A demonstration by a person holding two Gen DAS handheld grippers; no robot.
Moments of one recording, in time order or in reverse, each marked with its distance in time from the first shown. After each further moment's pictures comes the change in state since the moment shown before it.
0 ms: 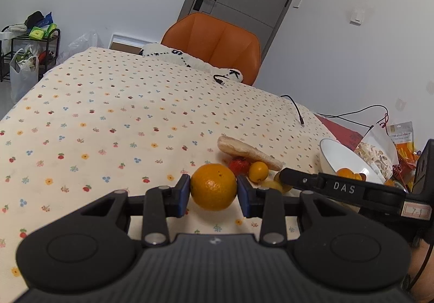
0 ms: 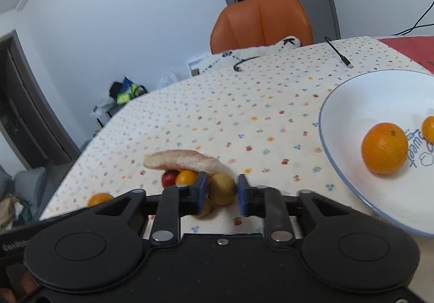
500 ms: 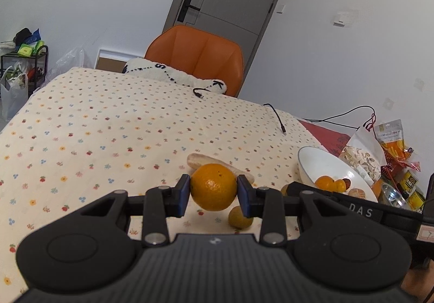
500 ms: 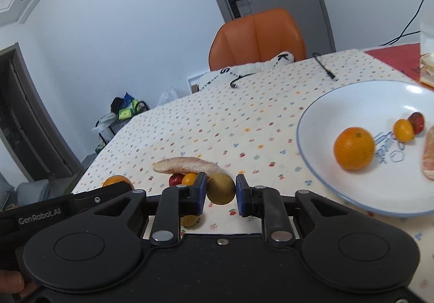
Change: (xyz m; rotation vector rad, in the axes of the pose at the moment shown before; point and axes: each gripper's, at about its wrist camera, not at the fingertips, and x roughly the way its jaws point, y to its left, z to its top) left arm -0.005 -0.031 0.010 0.057 -0.045 -0.035; right arm -0.043 -0.006 -0.005 0.024 -0.084 0.002
